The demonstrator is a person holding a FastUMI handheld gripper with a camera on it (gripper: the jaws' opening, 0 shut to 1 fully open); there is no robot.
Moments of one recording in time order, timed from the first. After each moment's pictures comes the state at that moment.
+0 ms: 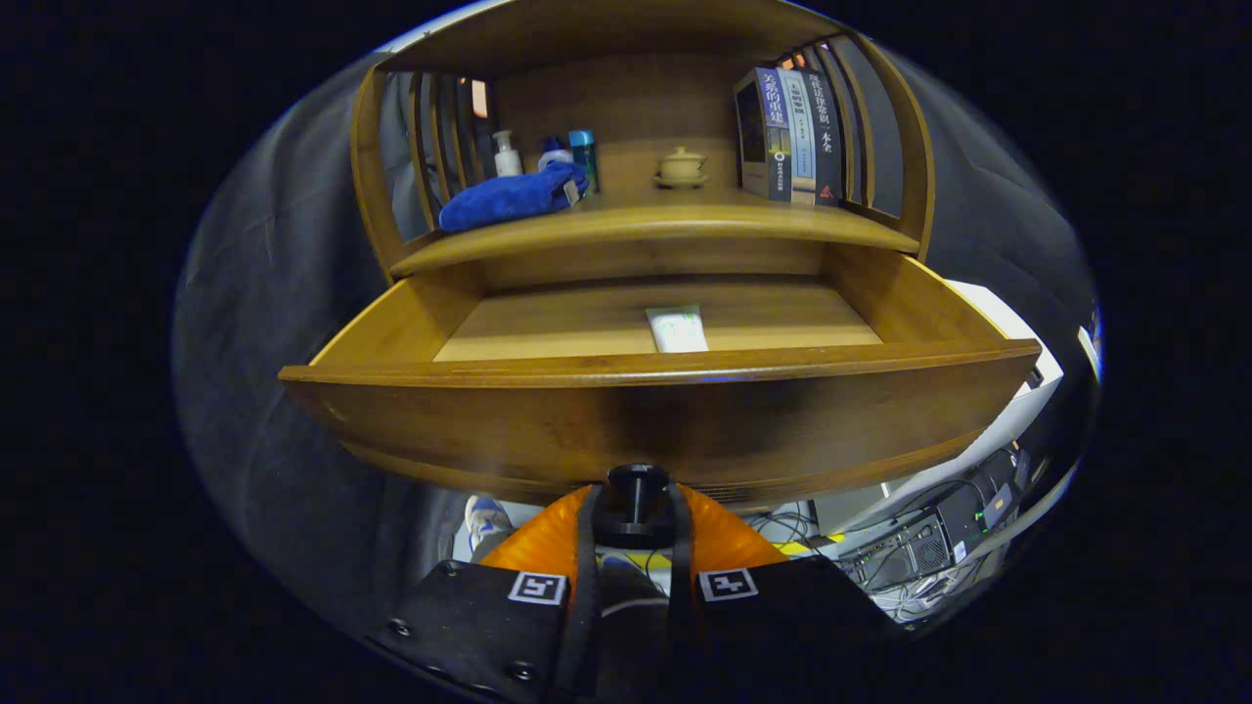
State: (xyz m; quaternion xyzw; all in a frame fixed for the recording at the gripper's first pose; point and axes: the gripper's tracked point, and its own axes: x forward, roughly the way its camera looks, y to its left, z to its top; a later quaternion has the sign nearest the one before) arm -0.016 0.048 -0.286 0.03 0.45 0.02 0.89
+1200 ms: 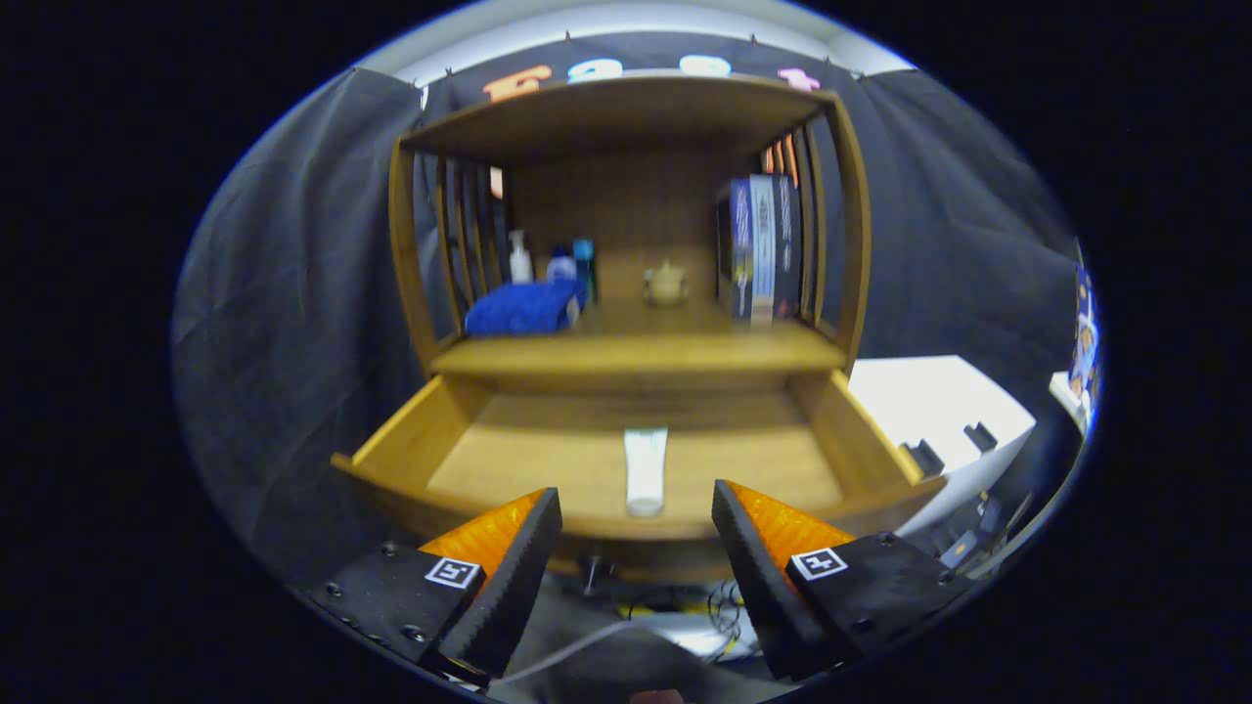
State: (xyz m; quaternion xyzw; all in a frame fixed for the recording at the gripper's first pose) arm 0.039 0.005 -0.110 0.01 0.25 0.01 0.97
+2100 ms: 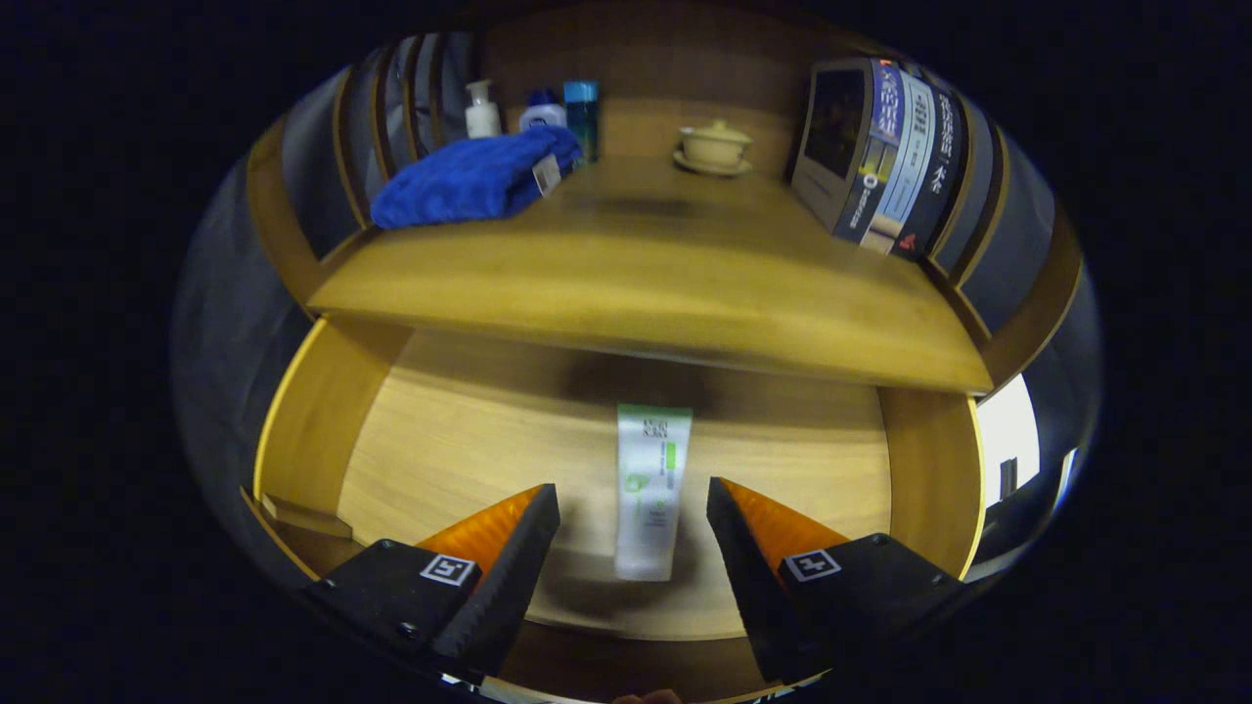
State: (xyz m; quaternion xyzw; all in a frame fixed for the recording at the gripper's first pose) arm 0.124 0.018 -0.286 -0.03 0.57 0.02 0.82
